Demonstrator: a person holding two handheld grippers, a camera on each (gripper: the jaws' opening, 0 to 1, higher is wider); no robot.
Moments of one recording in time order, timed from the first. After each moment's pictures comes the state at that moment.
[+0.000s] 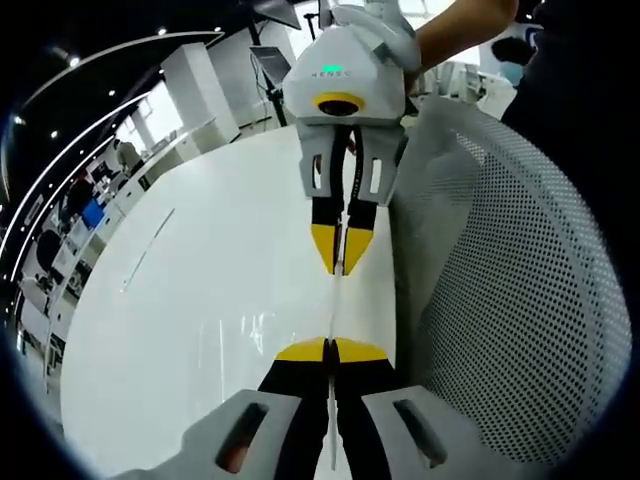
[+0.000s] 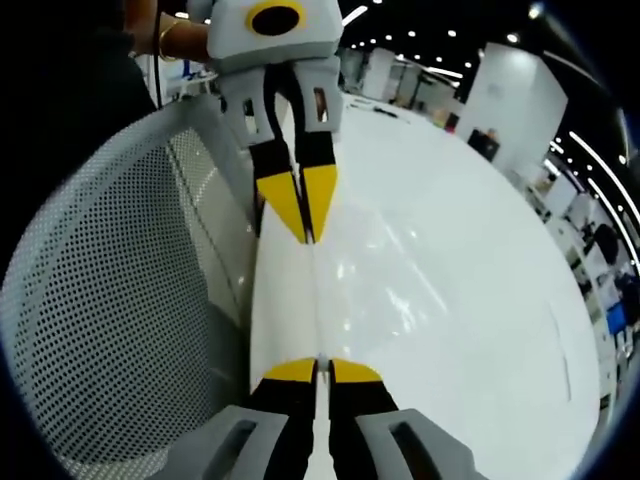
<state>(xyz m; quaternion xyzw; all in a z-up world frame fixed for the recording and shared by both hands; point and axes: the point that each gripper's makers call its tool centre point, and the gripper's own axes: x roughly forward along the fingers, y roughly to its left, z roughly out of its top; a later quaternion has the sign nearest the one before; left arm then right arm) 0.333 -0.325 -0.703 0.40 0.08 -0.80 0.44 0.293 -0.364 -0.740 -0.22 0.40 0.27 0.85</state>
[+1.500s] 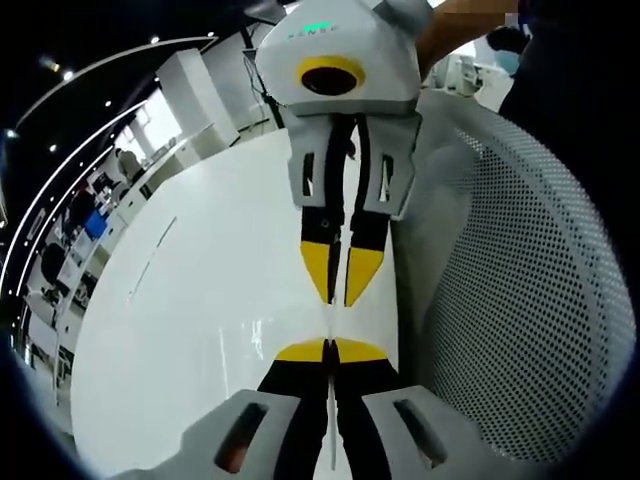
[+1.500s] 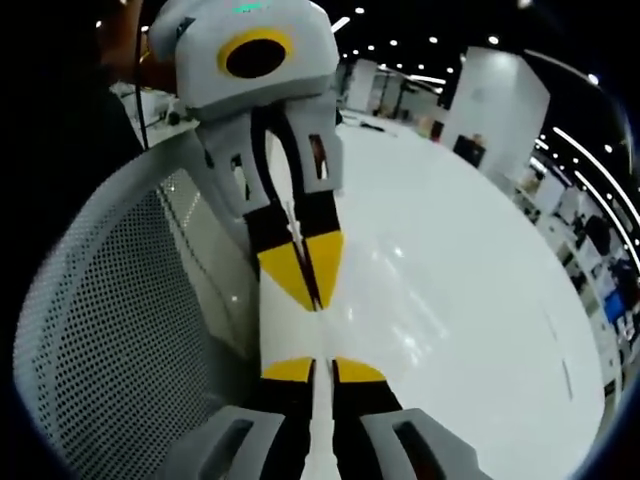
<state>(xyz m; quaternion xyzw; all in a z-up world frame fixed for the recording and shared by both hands) 0.325 -0.328 -0.699 0.41 0.06 -0.80 0.44 0.315 -0.331 -0.720 -0.19 0.37 0.25 0.87</state>
